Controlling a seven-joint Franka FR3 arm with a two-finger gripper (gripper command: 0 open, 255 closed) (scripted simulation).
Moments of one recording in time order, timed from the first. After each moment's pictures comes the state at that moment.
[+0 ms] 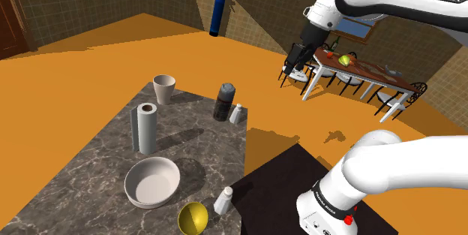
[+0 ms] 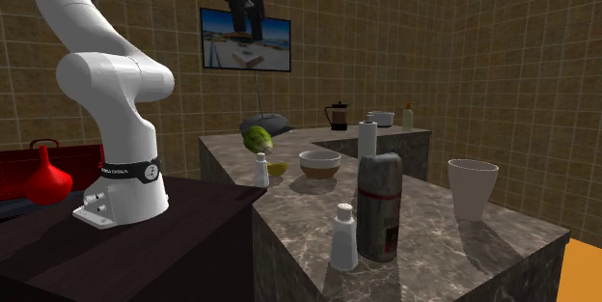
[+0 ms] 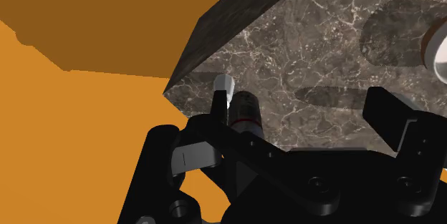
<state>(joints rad) 0.02 -0.75 -0.03 -2.41 0.02 1.72 -0.15</state>
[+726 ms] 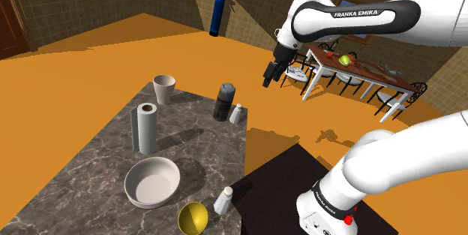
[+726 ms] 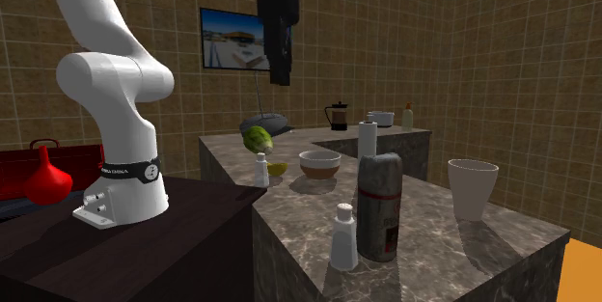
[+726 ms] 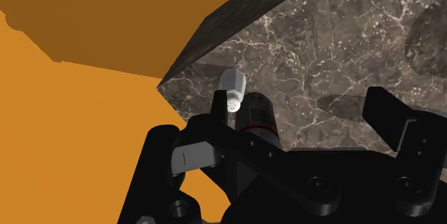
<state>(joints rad) 0.03 -0.47 -0.06 -2.44 -0.02 1.99 -0.24</state>
